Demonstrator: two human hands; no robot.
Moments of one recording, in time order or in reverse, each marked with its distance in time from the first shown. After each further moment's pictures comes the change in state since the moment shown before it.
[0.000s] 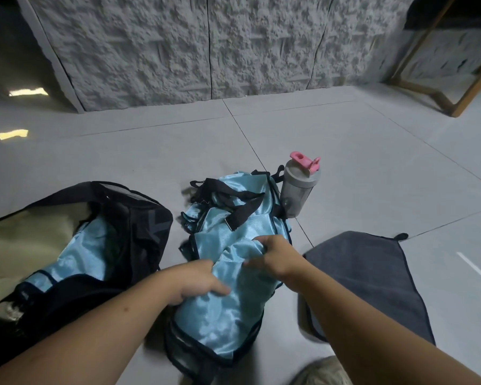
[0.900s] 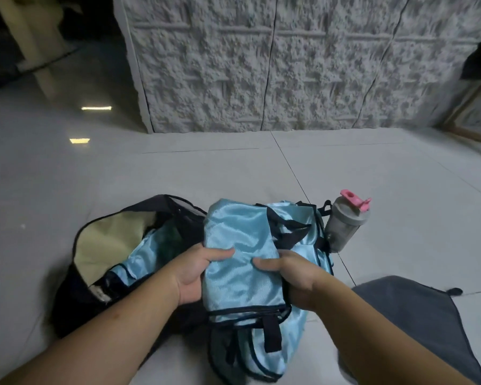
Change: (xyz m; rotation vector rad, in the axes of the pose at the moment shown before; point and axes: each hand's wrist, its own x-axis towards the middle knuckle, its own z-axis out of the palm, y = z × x) left_hand -0.111 -0.001 -0.061 -0.972 0.156 0.266; right_hand -0.032 -0.111 0.042 0.595 -0.329 0.200
